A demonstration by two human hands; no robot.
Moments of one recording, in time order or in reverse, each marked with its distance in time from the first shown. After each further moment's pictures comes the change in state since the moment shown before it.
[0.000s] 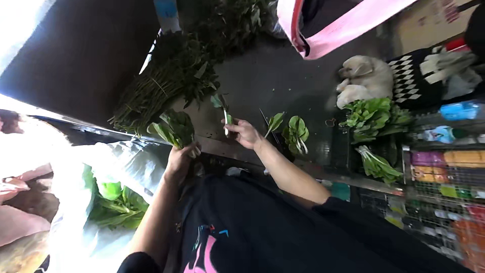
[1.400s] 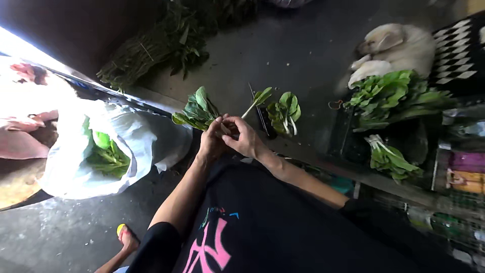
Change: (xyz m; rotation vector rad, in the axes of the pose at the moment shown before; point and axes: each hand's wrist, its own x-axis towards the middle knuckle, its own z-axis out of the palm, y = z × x) left_hand -0.078 -0.130 0.190 -0.304 -0.091 0.030; right_hand -0.158 0.056 -0.083 -0.747 -0.065 -0.616
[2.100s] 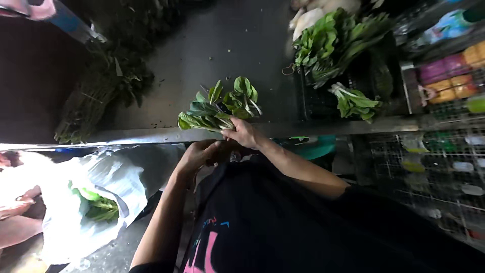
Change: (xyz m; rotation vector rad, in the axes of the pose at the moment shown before) left_hand -0.011 0.009 0.062 1.266 -0.338 -0.309; right_hand -0.065 0.044 -0.084 0.360 0.064 0.369
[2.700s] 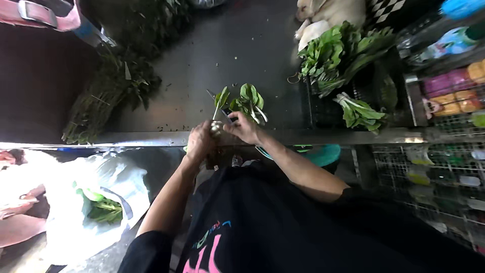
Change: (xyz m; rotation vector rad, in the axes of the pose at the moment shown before) left_hand 0.060 -0.002 -0.017 0.673 0.375 0.245; right_hand 0.031 -0.009 -0.007 -0.104 0.059 0.107
